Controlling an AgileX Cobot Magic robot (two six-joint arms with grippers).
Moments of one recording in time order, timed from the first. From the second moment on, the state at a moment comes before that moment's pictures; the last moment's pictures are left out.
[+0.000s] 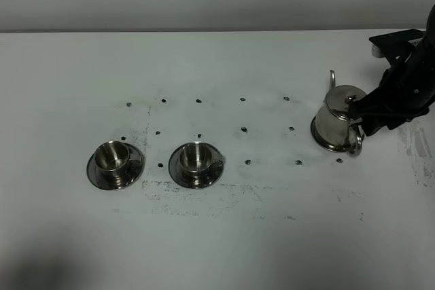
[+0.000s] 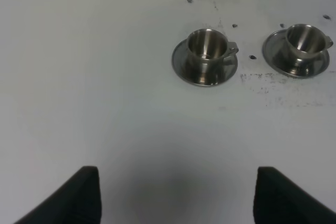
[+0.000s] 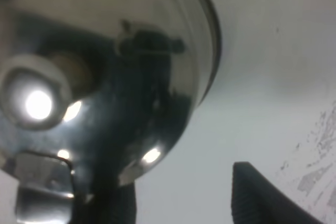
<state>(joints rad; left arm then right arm) -0.02 0.01 -0.51 -0.10 1.07 0.11 0.01 1.97 -1.36 0.13 0.94 -0.28</state>
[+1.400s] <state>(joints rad) -0.02 0.01 -0.51 -0.10 1.07 0.11 0.17 1.88 -1.36 0.03 0.98 0.06</state>
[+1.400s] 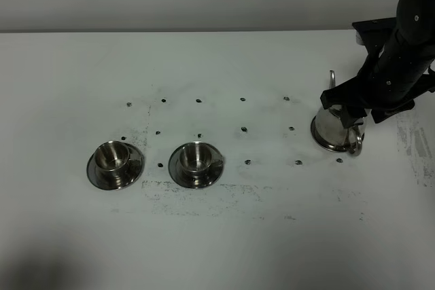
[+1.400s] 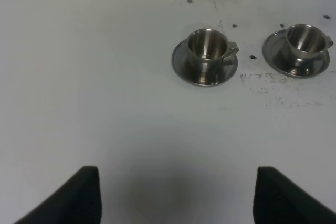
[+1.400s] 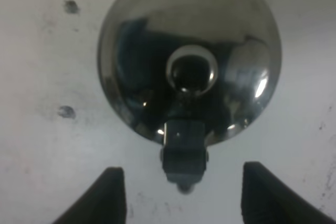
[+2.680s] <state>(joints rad) -0.02 0.01 -0.51 -0.10 1.07 0.11 0.17 1.98 -1.36 0.01 0.88 0.06</state>
